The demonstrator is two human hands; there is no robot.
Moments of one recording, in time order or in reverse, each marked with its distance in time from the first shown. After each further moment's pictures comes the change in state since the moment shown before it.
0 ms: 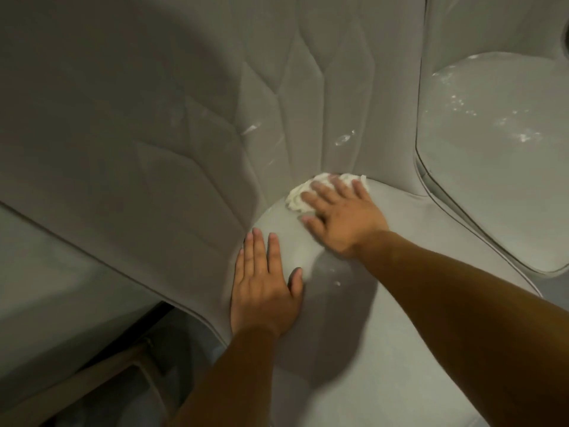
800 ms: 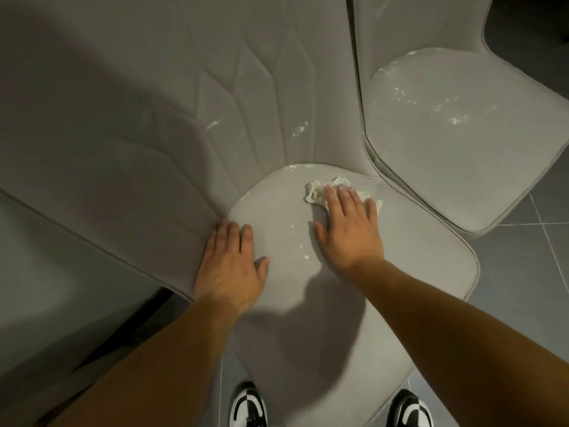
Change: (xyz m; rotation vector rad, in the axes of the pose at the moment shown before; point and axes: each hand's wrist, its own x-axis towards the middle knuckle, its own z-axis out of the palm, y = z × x) left_hand 0.009 -0.009 -0.059 0.181 -0.365 0.157; right_hand -0.100 0.000 0.014 0.147 0.215 0.381
